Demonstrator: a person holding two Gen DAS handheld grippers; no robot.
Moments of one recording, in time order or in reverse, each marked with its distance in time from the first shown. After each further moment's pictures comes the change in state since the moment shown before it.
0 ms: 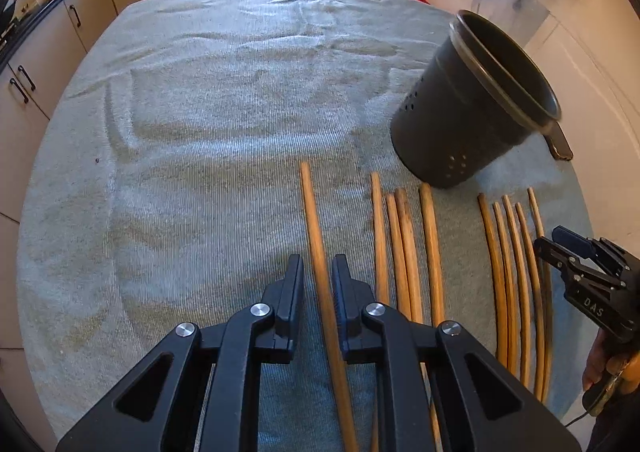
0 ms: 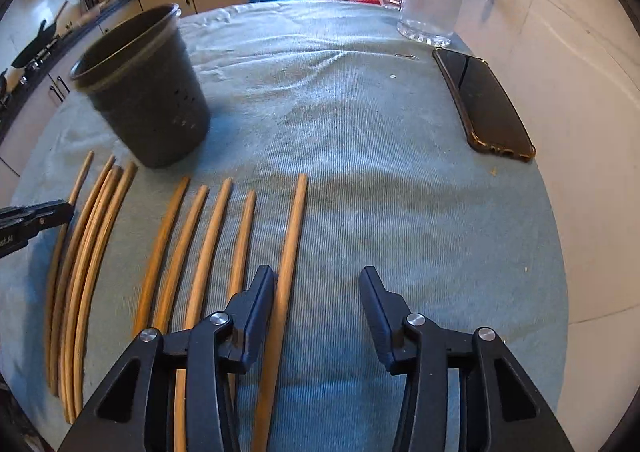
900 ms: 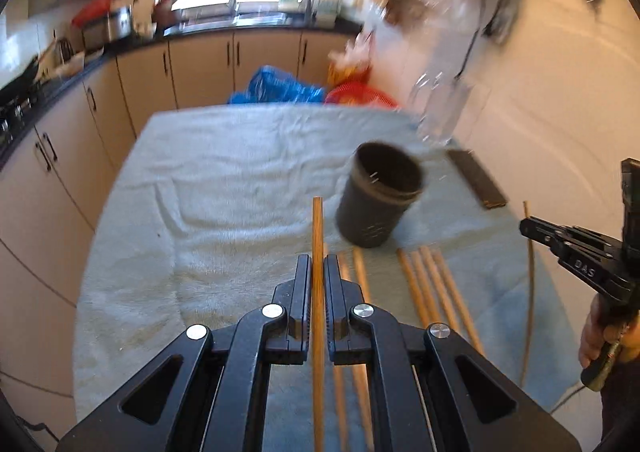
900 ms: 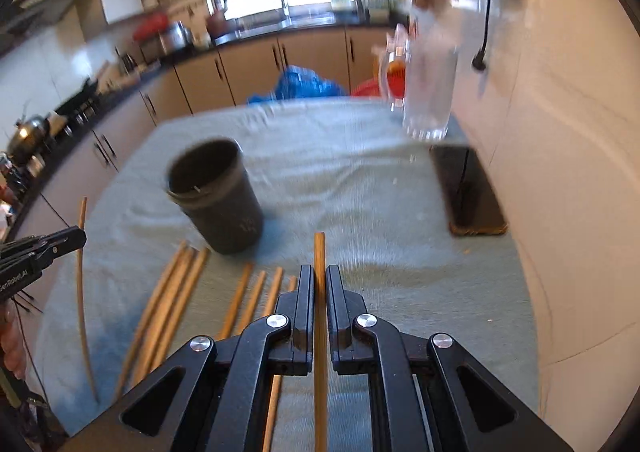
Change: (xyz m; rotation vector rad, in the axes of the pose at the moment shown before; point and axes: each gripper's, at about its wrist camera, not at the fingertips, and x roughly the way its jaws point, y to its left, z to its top) left arm -0.156 -0.022 -0.069 0.089 -0.416 -0.031; right arm -0.121 -0.012 -0.016 0.003 -0.362 0.136
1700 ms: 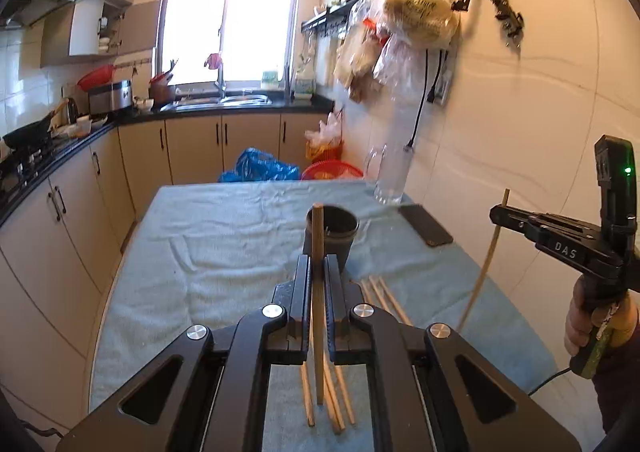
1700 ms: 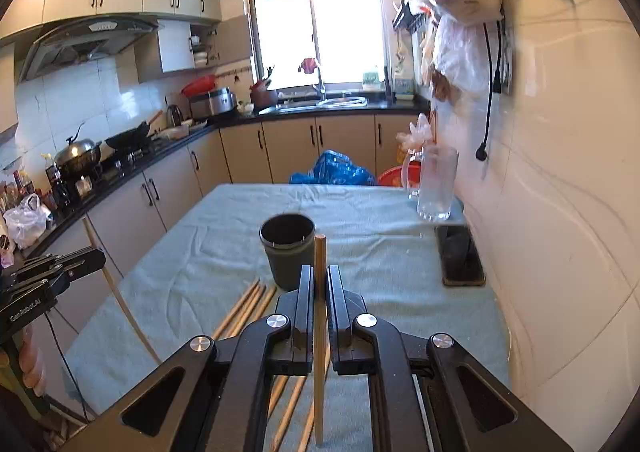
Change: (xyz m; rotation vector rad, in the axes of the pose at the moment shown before) left arm -0.111 -0.039 -0.029 0.056 -0.280 -0.037; right arm -0.112 0.039 -0.013 -0.080 -0.262 0.062
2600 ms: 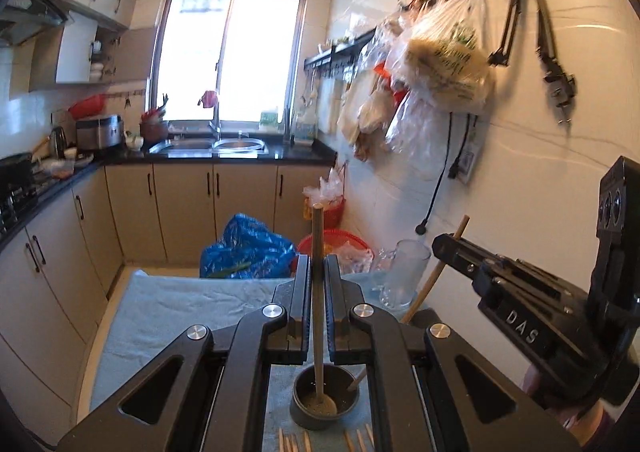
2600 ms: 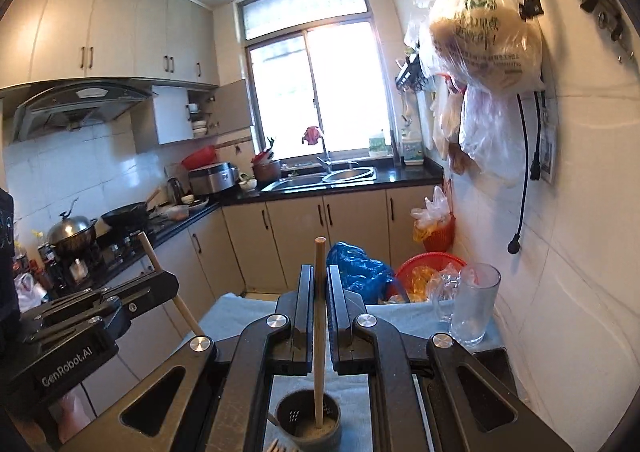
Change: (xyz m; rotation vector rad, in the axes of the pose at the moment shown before) left arm 0.131 -0.005 0.168 -0.040 -0.096 -0.002; right arm 0.106 0.017 0.151 0.072 -0.192 0.021
